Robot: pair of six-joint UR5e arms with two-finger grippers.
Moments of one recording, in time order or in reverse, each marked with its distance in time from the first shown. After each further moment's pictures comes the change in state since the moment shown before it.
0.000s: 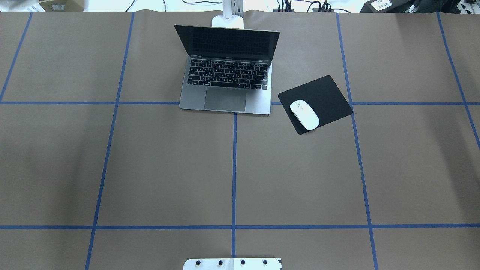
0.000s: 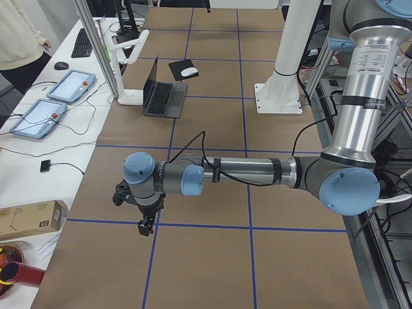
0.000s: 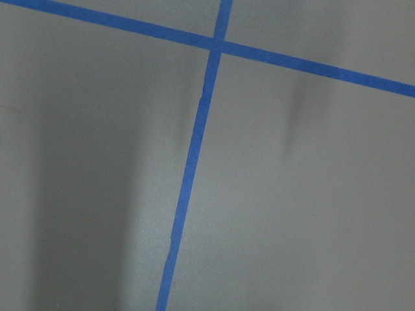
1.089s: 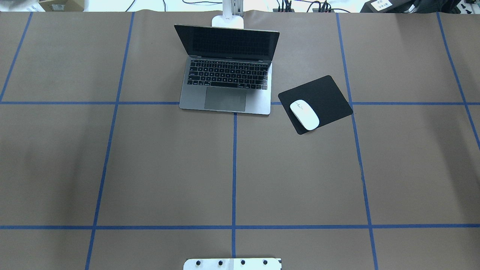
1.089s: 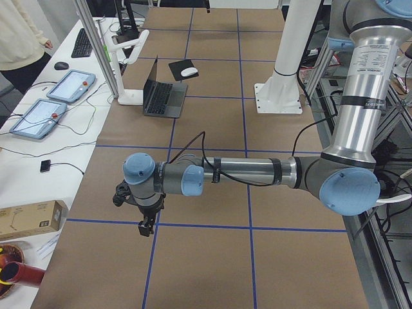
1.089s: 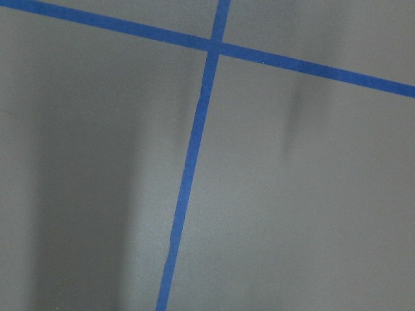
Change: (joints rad) left arm 0.000 0.001 0.001 0.000 0.000 -0.001; right arm 0.000 0.004 -0.007 0.000 0.000 0.006
